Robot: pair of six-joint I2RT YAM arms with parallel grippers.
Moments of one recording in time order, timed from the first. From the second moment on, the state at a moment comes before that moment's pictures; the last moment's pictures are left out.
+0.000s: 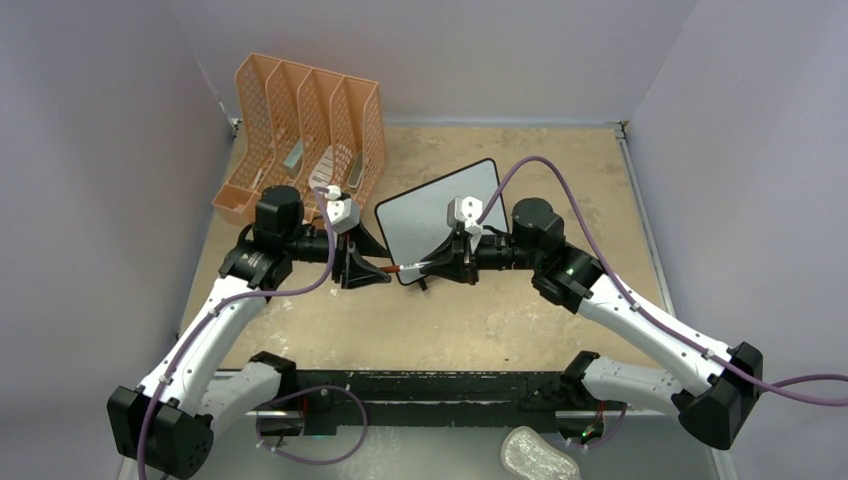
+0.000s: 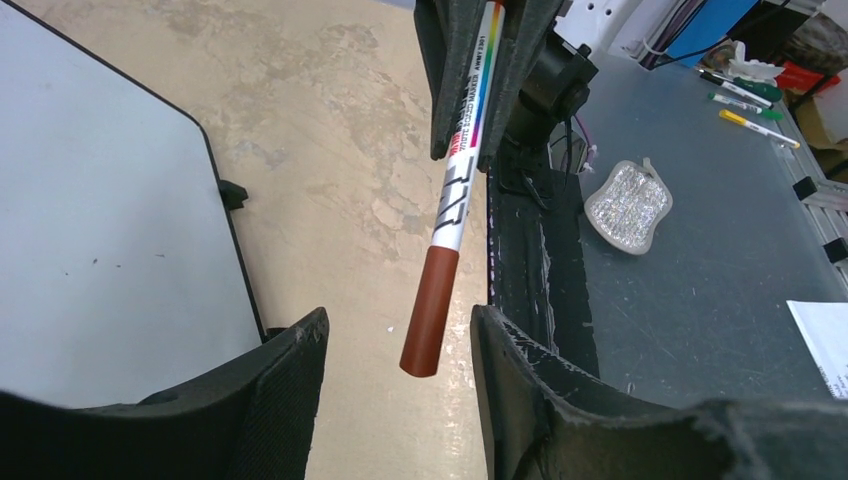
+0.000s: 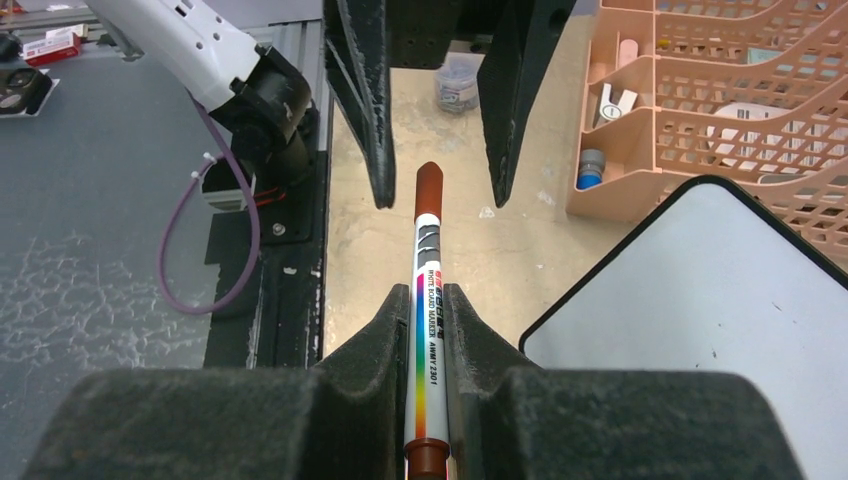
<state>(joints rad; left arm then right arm) -0.32 0.96 0.86 -0.33 1.18 0.18 0.78 1.05 0.93 -0.09 -0.71 -0.08</state>
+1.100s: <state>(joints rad) -0.36 1.02 0.86 -0.30 1.22 0.17 0.77 1.08 0.93 -0.02 -0.74 -0.05</state>
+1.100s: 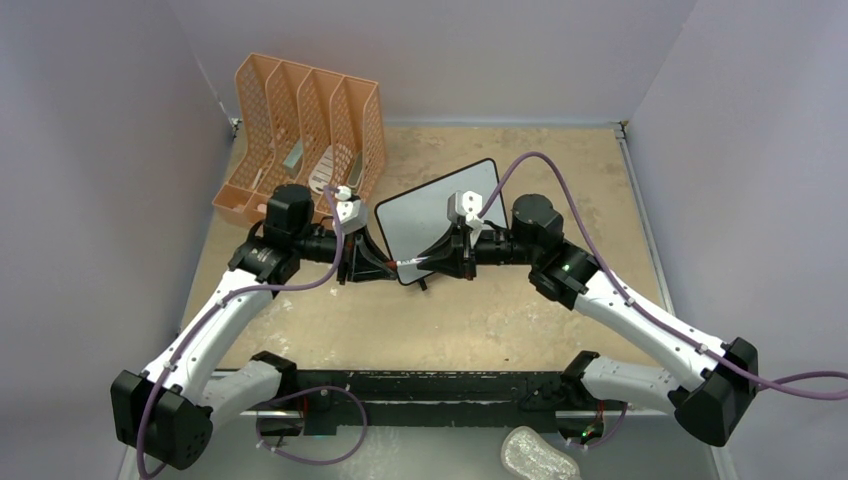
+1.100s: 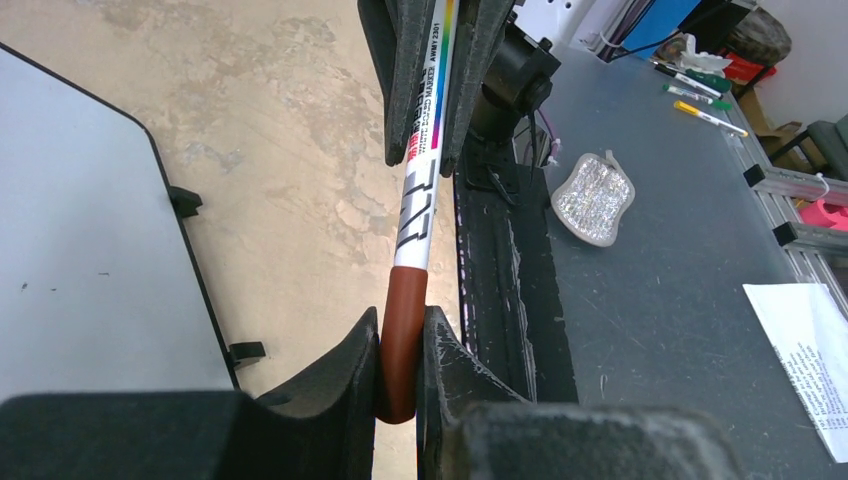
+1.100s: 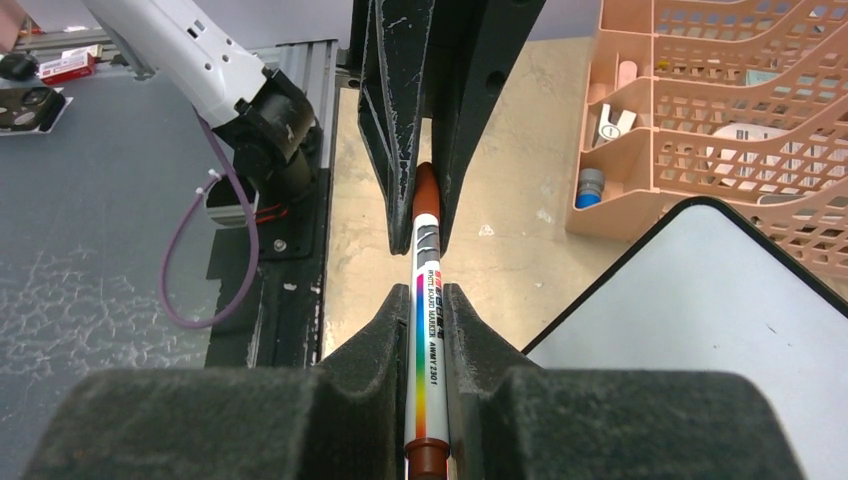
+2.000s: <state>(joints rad) -0.37 1.01 0.86 -0.26 1.22 0.14 0.76 1.11 0.92 0.05 -0.79 0.00</state>
